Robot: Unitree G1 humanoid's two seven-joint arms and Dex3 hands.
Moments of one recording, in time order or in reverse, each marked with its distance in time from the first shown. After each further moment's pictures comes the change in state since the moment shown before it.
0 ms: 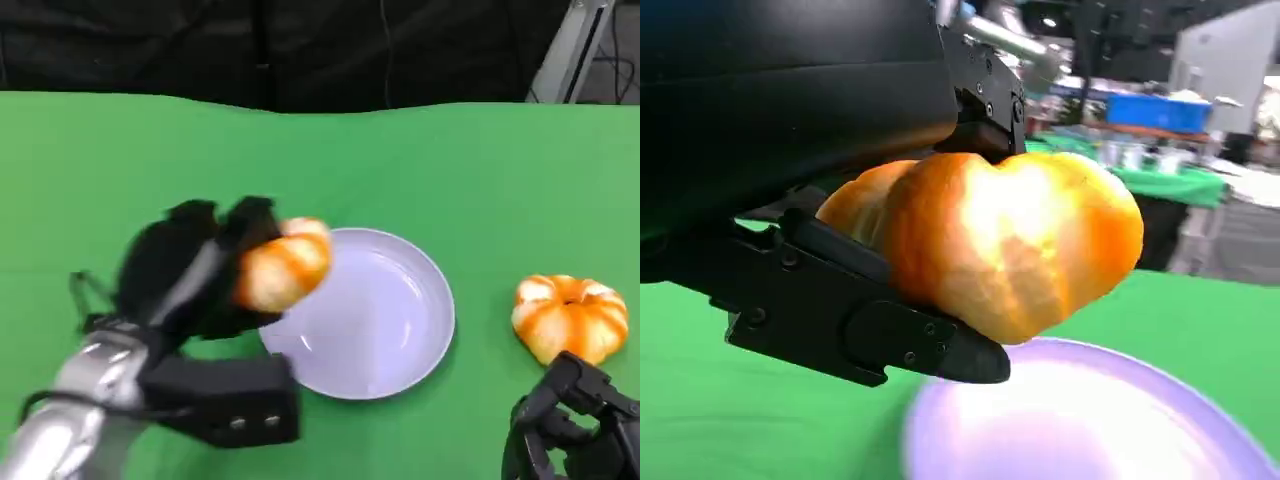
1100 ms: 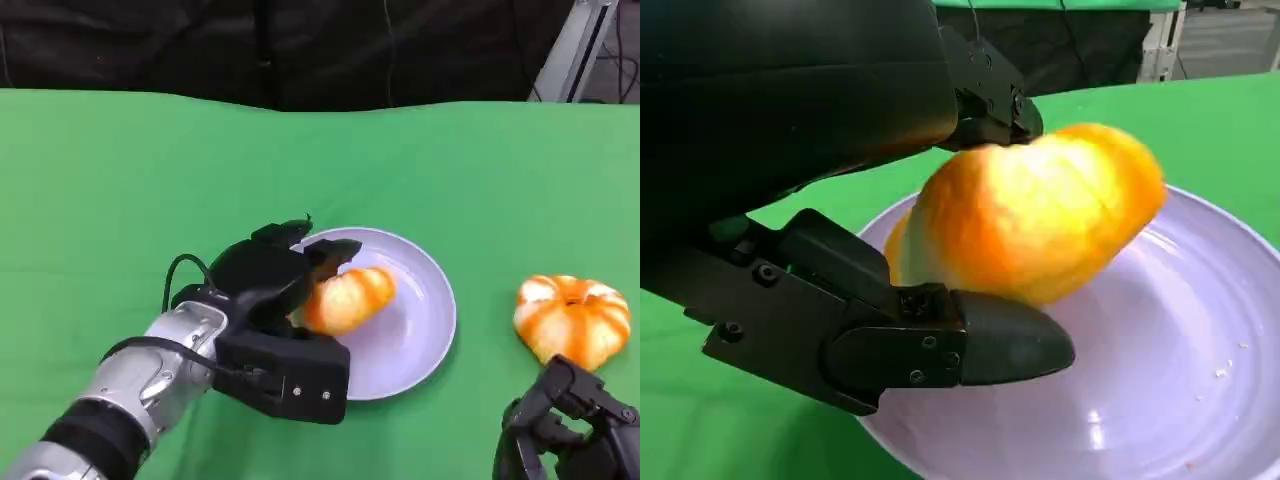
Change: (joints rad) left arm -0.306 -0.103 -0.179 0.612 0.014 -0.161 -0.041; right arm 0.016 0.008 0.028 -0.002 0.003 -0.022 -0.014
